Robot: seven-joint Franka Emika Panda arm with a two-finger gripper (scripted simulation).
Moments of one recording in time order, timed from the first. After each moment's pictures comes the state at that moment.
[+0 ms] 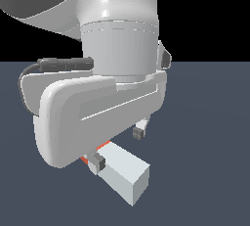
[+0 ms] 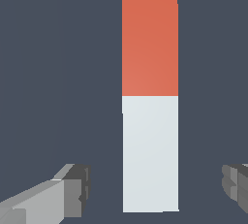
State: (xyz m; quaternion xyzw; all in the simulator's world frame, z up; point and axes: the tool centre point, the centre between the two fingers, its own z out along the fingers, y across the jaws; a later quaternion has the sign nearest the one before) arm -0.006 -0.136 0.072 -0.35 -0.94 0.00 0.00
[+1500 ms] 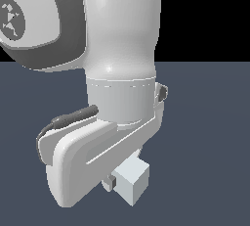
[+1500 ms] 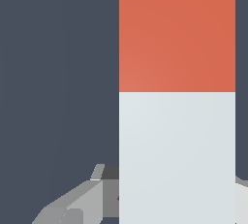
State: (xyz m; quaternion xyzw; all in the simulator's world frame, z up) arm -0.005 -0.136 0.022 -0.35 -0.94 0.00 0.00
